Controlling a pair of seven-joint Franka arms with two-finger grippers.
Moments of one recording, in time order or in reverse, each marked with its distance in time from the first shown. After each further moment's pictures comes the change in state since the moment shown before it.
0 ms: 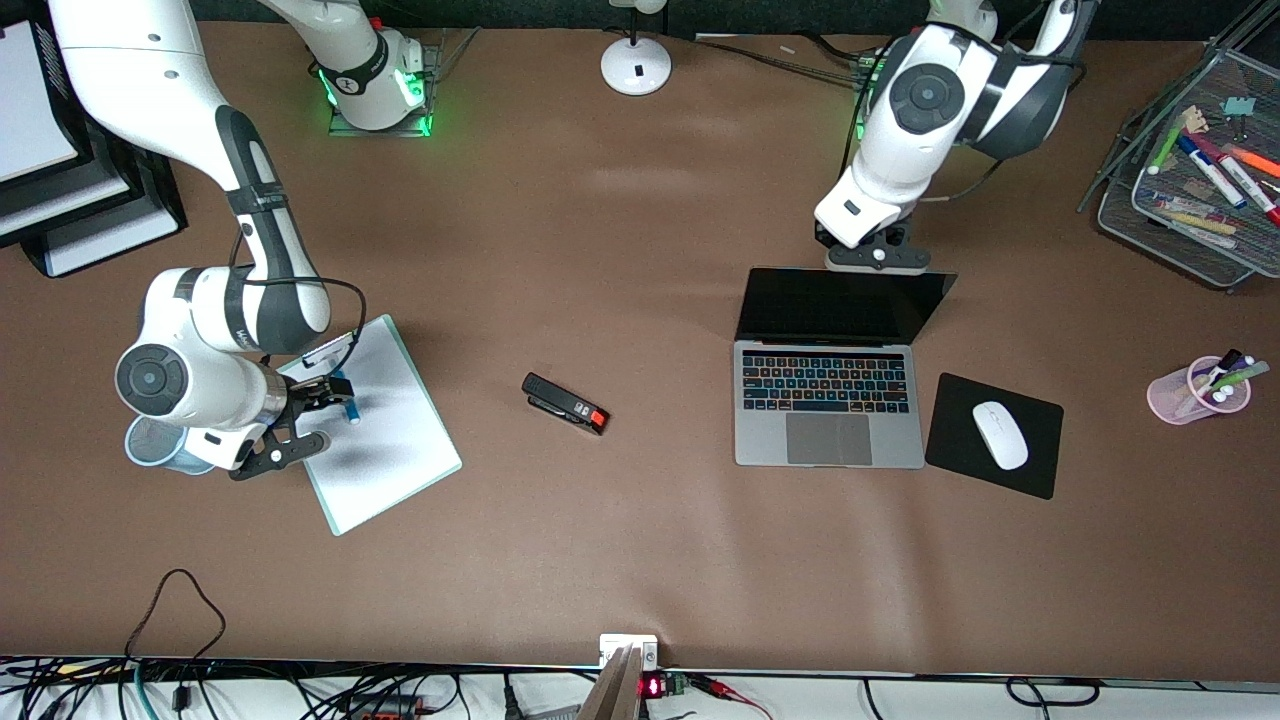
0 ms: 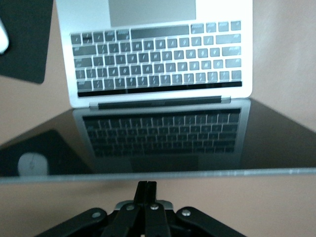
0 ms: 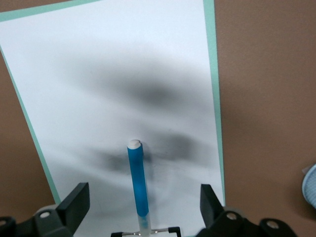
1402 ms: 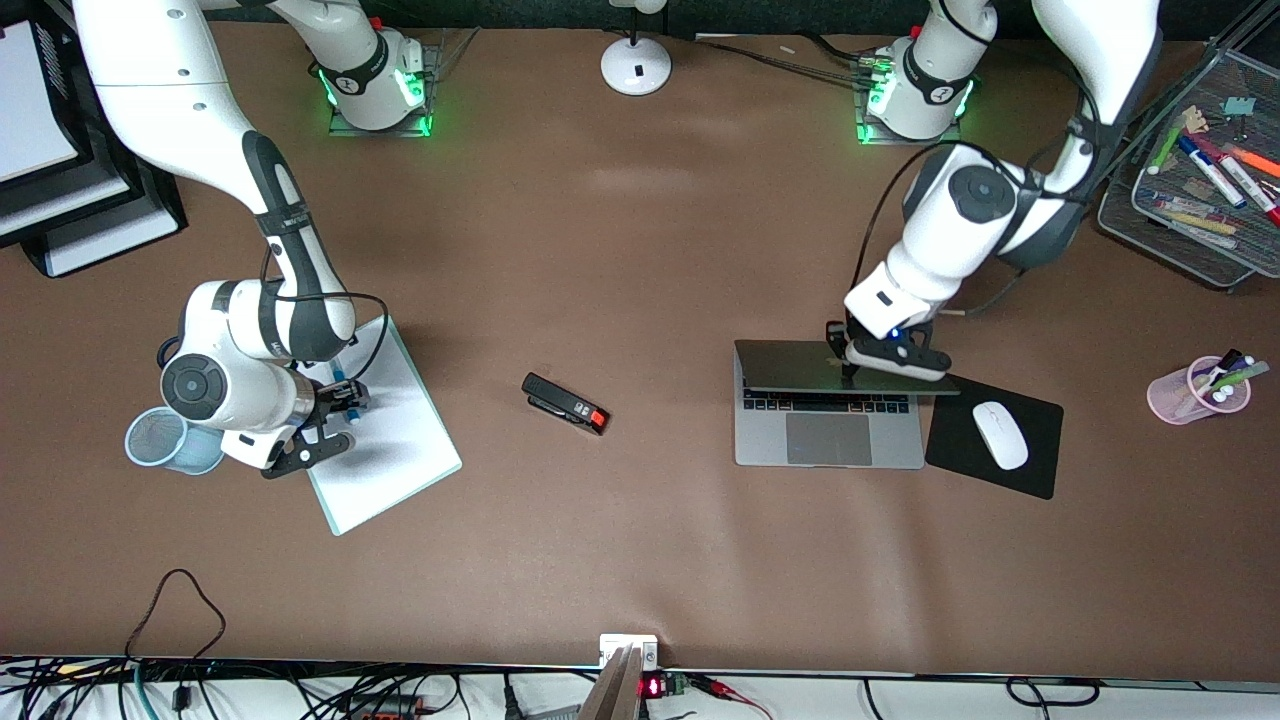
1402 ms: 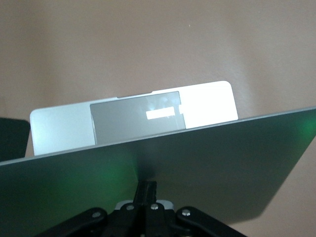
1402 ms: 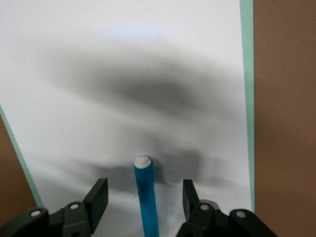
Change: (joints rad) left arm 0.140 0.388 0.008 0.177 0.236 0.437 0.101; right arm 0.011 0.067 0.002 -0.022 0.029 0.077 0.000
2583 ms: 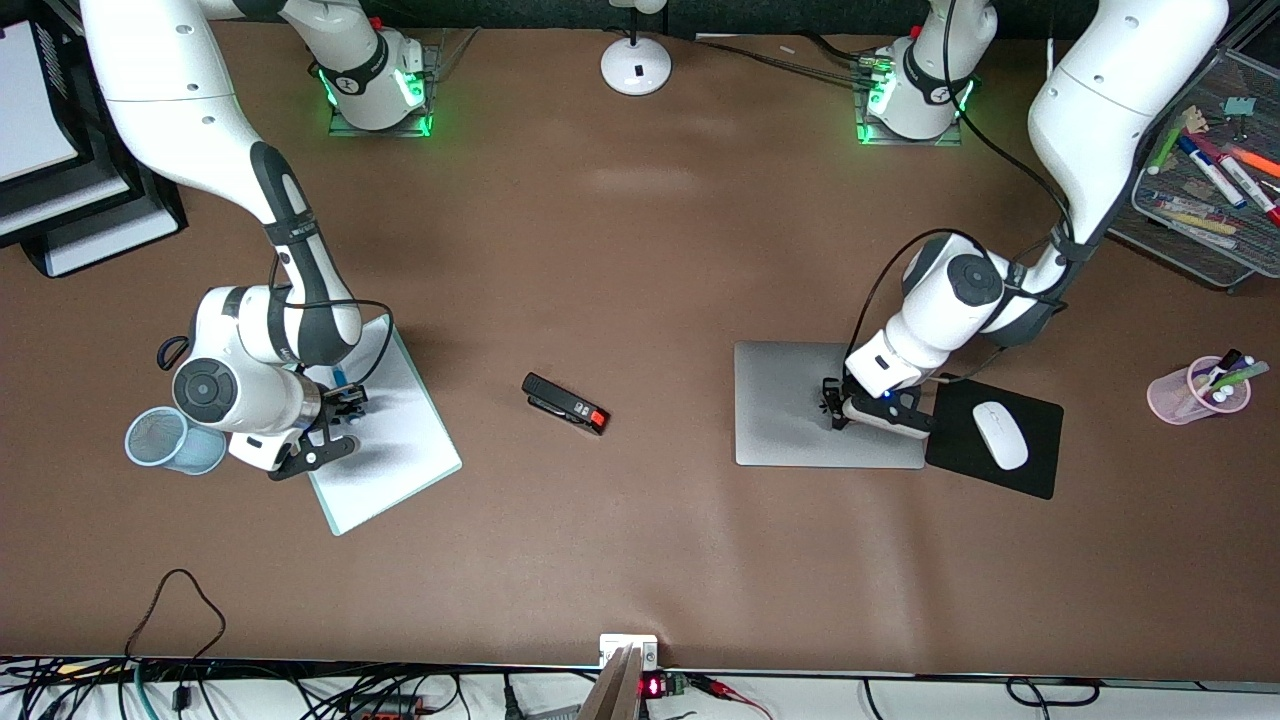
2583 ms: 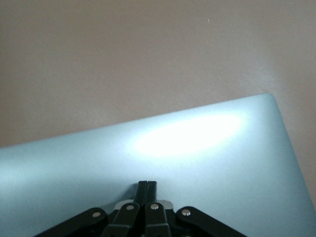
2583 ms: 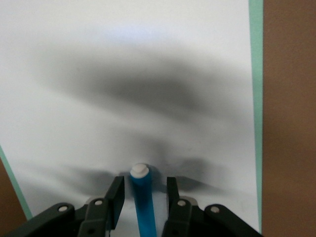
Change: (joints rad) left arm 0.004 0.329 0.083 0.129 0.203 0.244 0.004; right arm 0.000 0.025 0.000 0.000 0.002 0.019 0.000
